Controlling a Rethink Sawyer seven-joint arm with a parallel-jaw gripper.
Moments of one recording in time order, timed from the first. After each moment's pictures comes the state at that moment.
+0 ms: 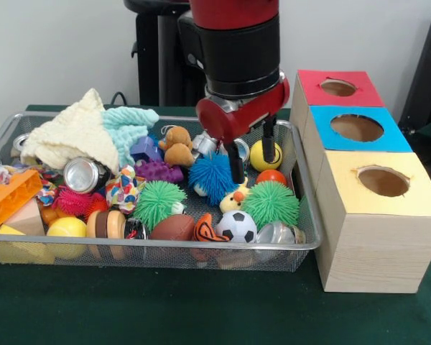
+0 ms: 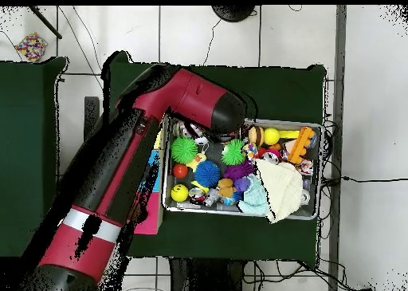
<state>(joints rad) 0.27 0.11 -1.09 0.70 -1.68 -1.24 3.69</state>
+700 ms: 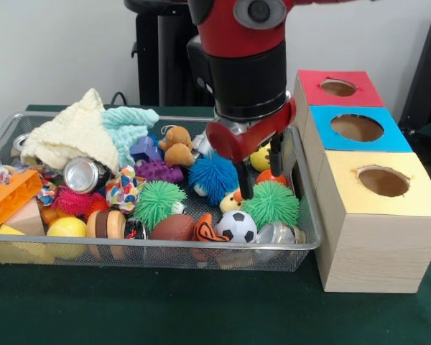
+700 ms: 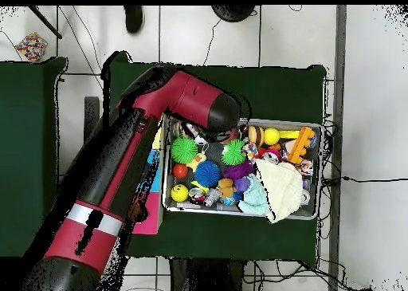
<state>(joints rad) 0.27 0.15 -1.09 0.68 -1.65 -1.23 3.69</state>
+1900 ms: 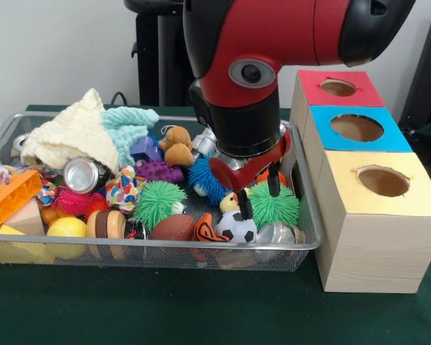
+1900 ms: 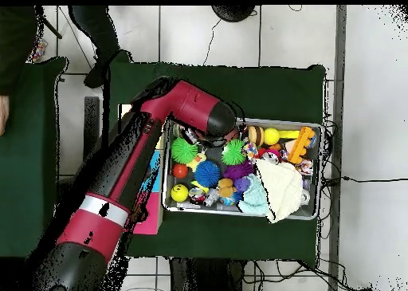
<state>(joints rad) 0.27 0.23 -1.08 0.68 -1.61 -1.23 3.69</state>
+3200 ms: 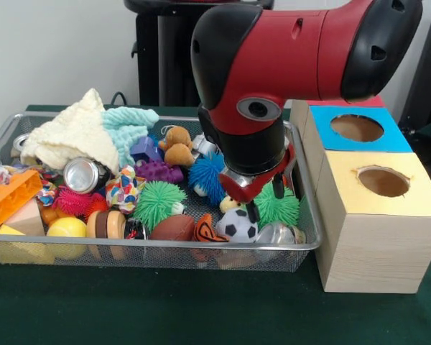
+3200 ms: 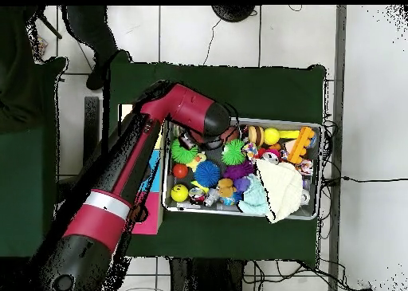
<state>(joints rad) 0.27 0.28 -1.08 0.64 -1.60 -1.32 3.69</state>
